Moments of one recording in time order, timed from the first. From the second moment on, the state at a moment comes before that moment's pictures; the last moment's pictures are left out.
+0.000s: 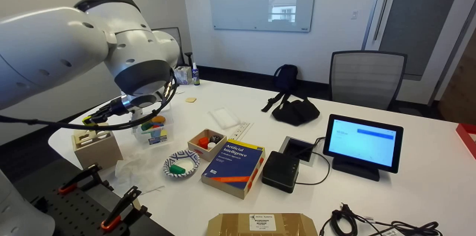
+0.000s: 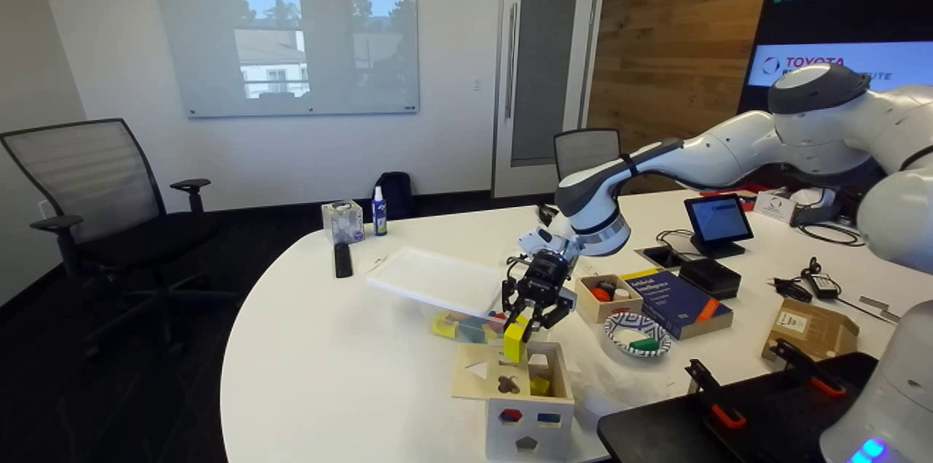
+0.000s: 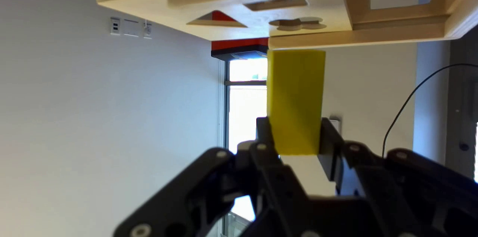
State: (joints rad) arm -0.68 1.27 0.98 -2.05 0.09 2.20 -2.18
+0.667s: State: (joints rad) arm -0.58 1.27 0.91 -1.93 0.19 2.10 -2.22
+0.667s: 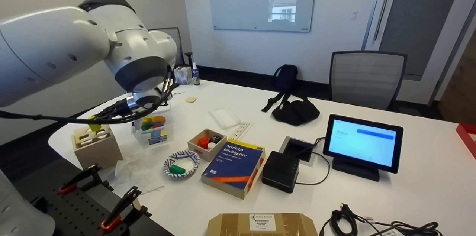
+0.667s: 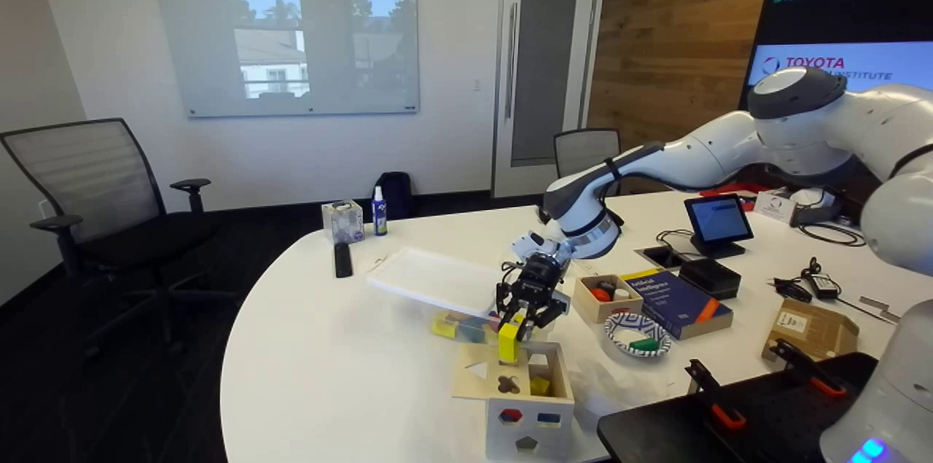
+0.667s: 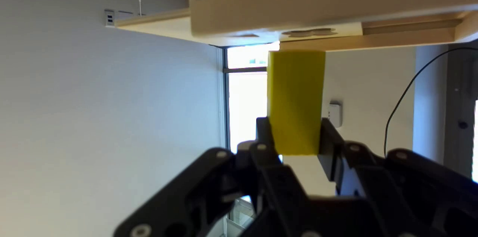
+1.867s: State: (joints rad) arm -0.45 1.23 0.79 -1.81 0.29 1.99 -2.29
